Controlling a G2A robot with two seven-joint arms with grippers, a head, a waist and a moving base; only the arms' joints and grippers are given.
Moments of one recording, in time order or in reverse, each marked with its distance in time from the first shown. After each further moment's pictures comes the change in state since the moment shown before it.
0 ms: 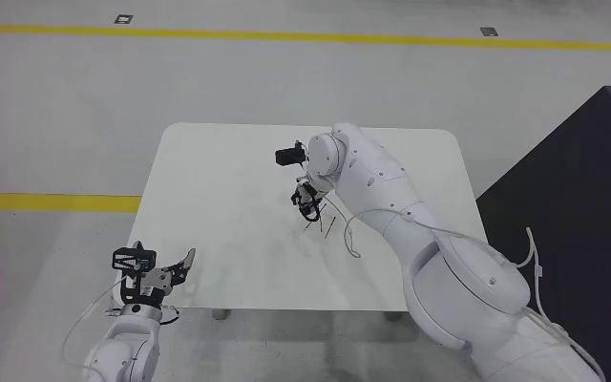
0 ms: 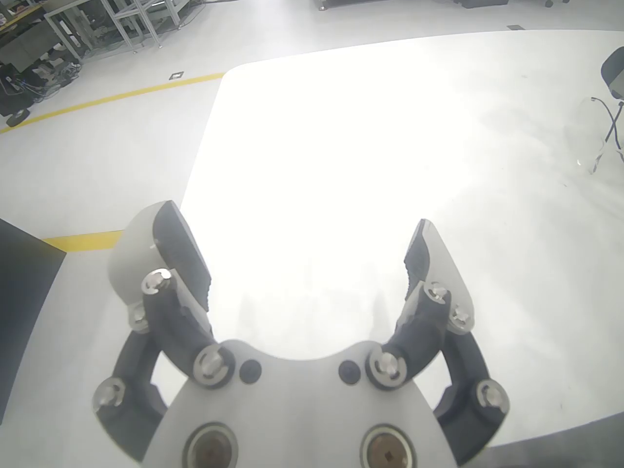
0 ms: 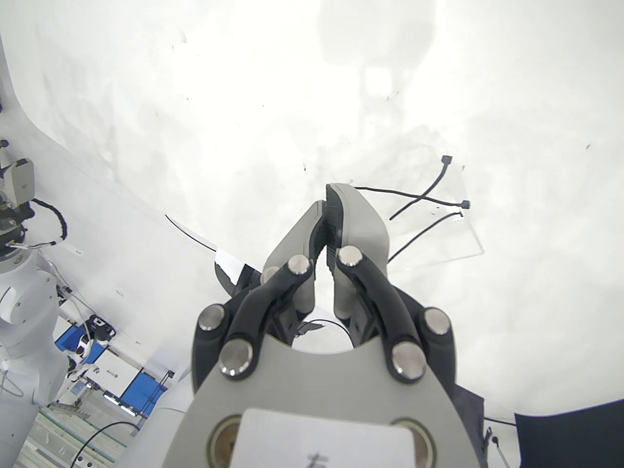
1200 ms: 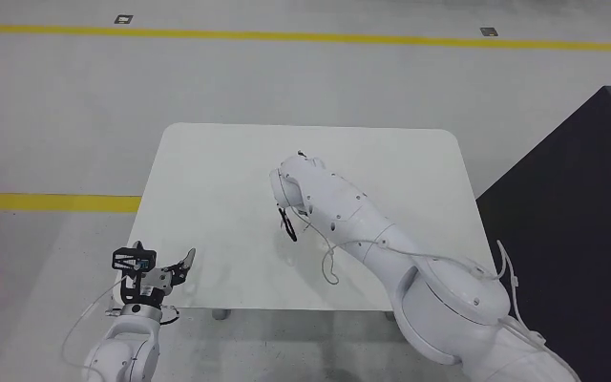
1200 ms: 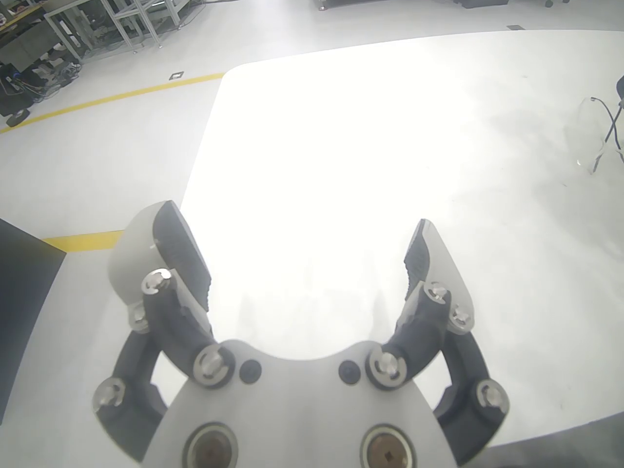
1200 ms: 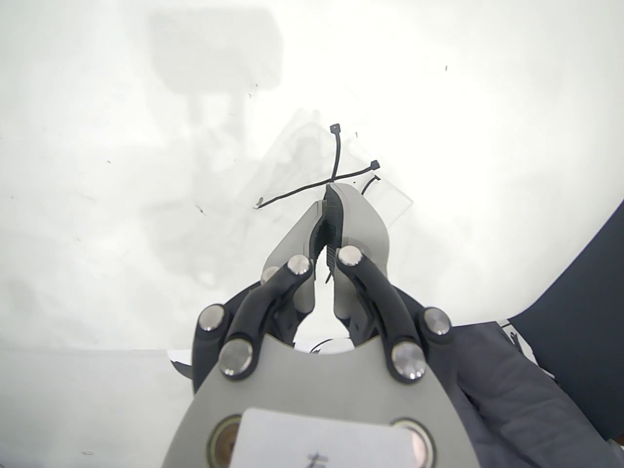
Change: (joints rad) left arm 0.000 0.000 0.000 0.000 0.000 0.000 0.000; right arm -0.104 -0.030 -0.138 -0.224 -0.420 0.592 0.052
